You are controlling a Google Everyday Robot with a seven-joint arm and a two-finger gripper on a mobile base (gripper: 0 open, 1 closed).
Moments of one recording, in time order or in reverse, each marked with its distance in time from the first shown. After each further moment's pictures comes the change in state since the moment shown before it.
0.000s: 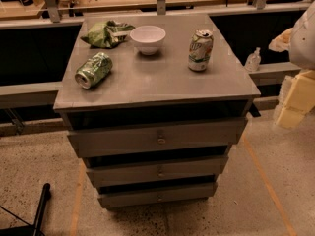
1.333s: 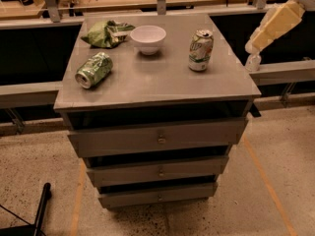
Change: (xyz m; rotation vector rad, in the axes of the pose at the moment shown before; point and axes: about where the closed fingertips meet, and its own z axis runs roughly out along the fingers) arm -0.043 -0.161 -0.025 0.284 -0.361 0.063
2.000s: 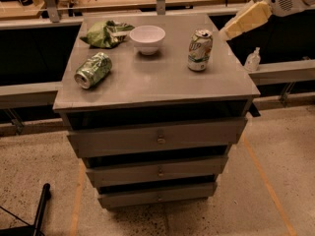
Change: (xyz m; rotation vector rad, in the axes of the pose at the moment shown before) arm -0.025 -0.041 0.056 0.070 -0.253 0.160
